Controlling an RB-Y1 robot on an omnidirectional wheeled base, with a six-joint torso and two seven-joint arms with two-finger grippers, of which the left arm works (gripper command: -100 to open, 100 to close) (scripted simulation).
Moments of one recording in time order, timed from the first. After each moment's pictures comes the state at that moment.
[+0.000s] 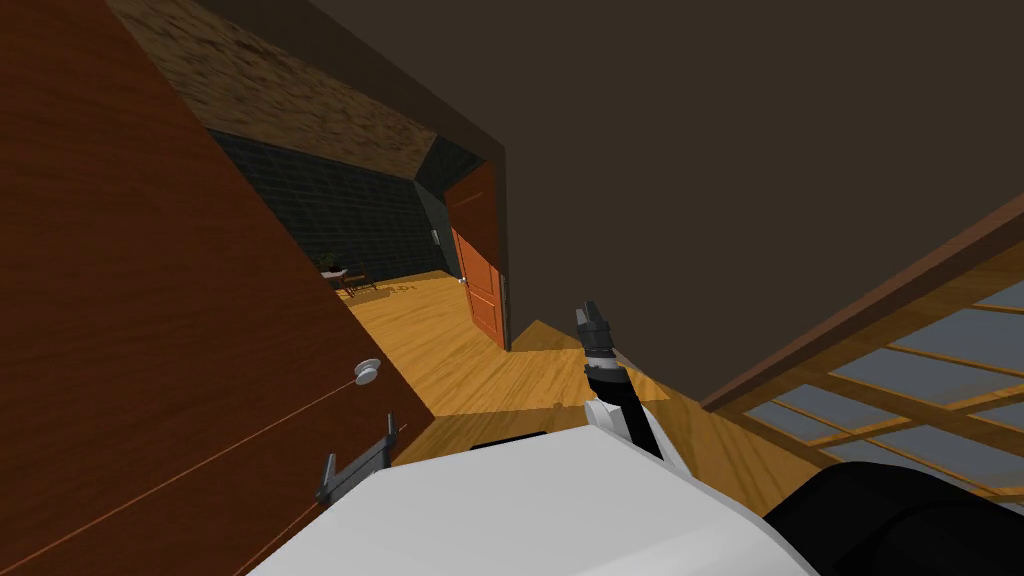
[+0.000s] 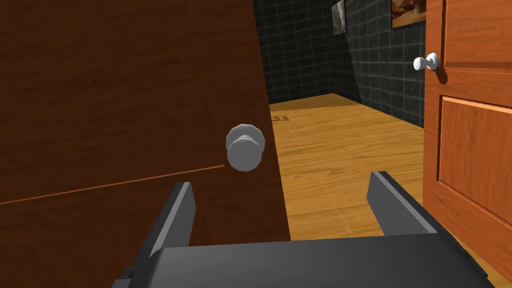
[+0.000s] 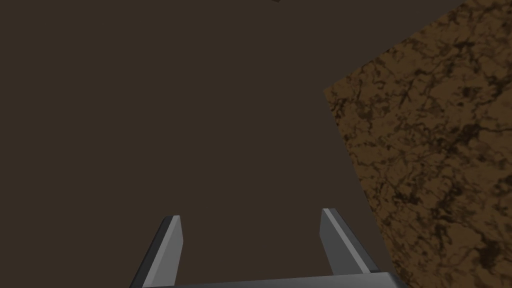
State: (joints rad) arm 0.60 0.22 -0.24 -1.46 0.94 -1.11 0.86
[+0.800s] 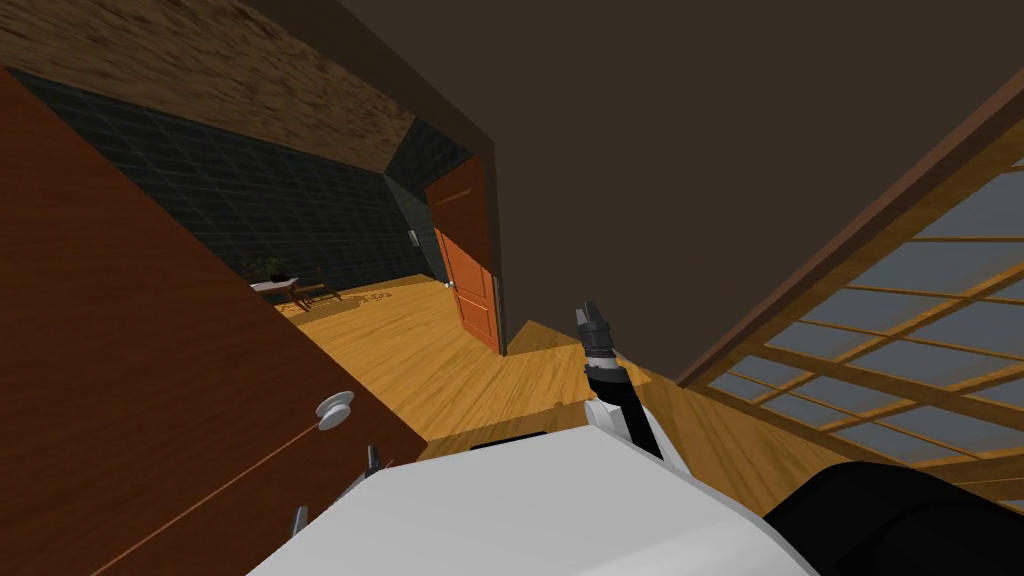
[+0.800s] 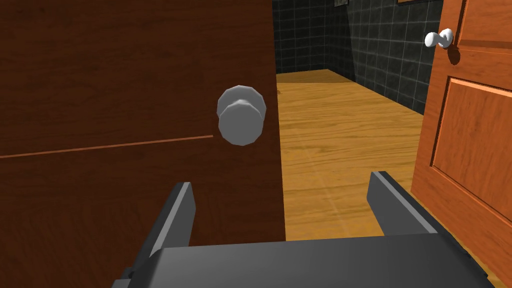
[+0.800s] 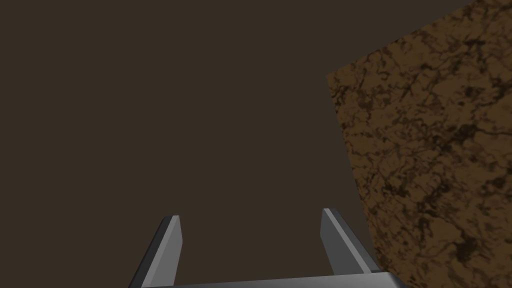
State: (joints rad) arm 0.61 0.24 -0.28 -1.33 1.10 -1.20 0.97
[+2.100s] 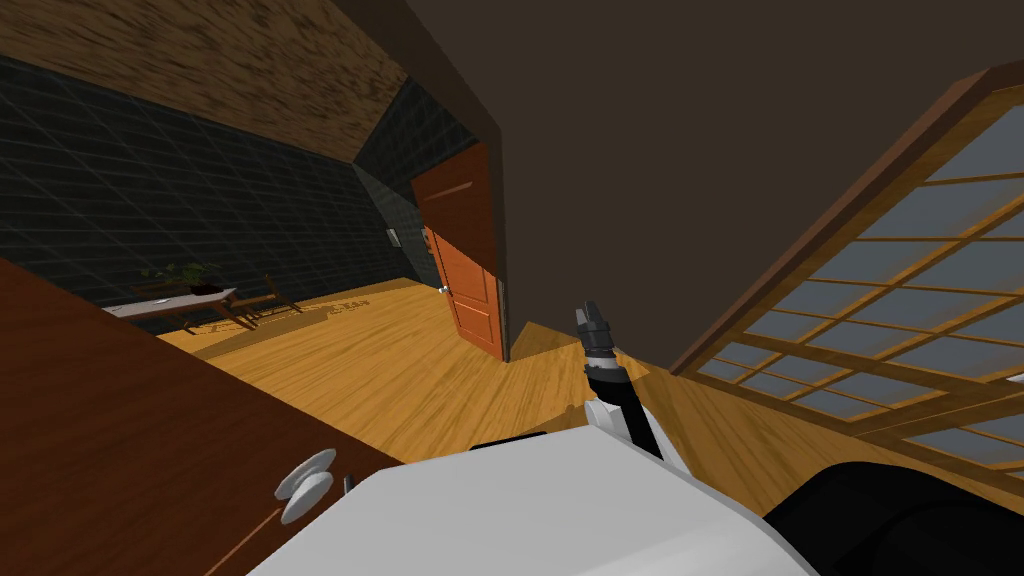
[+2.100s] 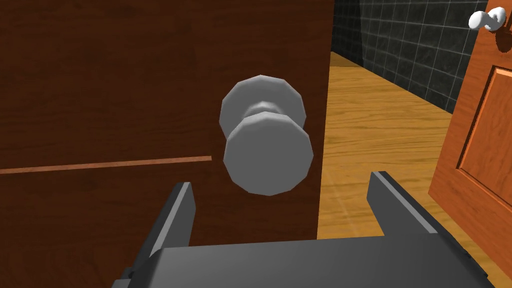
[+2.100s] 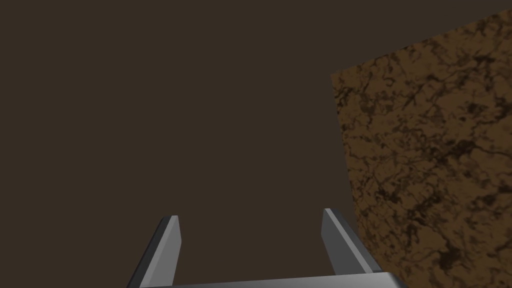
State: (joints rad) arm 0.59 0.26 -0.29 -1.19 1.23 -1.25 1.07
